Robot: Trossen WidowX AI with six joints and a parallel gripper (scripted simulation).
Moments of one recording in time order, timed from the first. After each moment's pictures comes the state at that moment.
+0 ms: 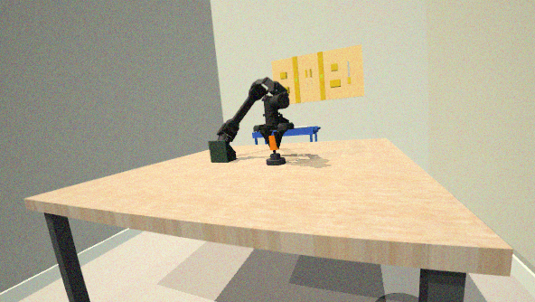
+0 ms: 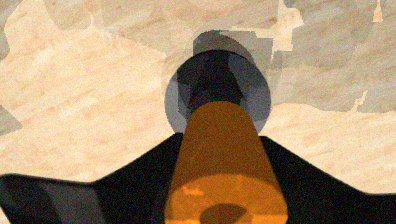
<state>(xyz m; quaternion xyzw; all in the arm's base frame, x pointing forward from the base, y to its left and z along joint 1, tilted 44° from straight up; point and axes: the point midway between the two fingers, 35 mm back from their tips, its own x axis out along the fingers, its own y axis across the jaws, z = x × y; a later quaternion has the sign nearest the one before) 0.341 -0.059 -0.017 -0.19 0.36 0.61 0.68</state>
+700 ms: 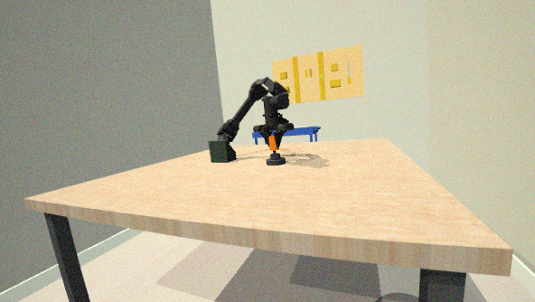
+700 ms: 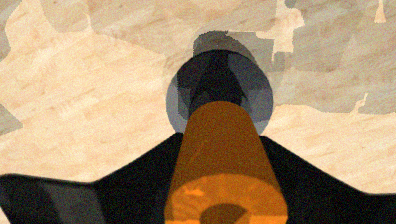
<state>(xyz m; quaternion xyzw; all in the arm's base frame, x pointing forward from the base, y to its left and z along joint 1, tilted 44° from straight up) 0.340 -0.058 -0.018 -0.19 0.36 0.61 0.68</state>
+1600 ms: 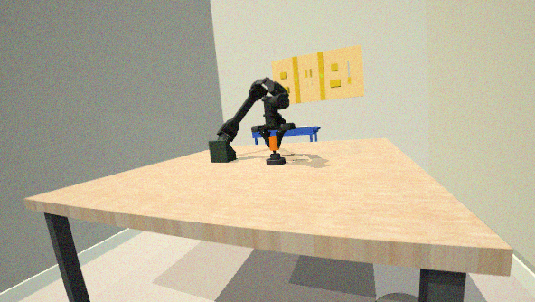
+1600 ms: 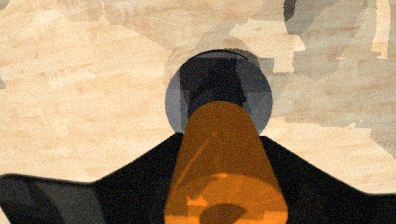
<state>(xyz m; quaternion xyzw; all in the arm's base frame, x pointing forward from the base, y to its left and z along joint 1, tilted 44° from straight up) 0.341 -0.058 -0.019 -0.27 0.29 0.64 0.65</state>
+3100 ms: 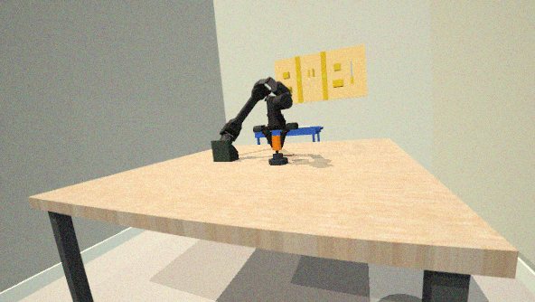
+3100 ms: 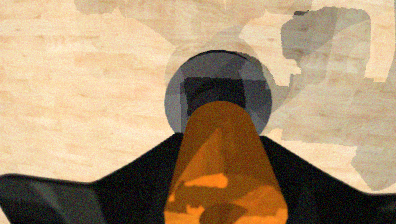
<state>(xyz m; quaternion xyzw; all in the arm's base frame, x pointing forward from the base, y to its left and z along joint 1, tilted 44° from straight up) 0.341 -0.057 -0.019 -0.33 0.23 0.67 0.62</state>
